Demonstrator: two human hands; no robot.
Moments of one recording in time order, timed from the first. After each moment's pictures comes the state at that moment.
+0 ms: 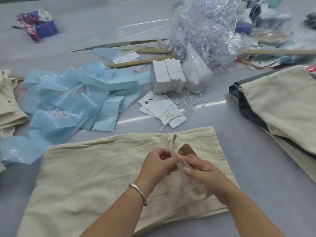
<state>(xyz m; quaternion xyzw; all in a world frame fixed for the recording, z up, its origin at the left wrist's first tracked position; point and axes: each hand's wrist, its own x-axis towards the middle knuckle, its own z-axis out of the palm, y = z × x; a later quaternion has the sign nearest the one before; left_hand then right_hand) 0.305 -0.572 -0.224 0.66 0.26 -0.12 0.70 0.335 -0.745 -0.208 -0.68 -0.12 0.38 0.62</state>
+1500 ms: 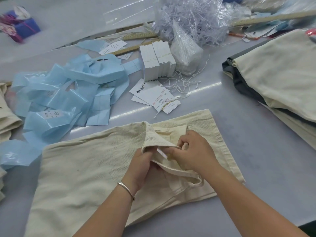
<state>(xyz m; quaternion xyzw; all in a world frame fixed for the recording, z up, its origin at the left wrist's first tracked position) 0.277 -0.558 -0.235 0.61 0.24 -0.08 0.75 0.339 -0.717 -0.223 -0.91 -0.09 0.15 0.38</state>
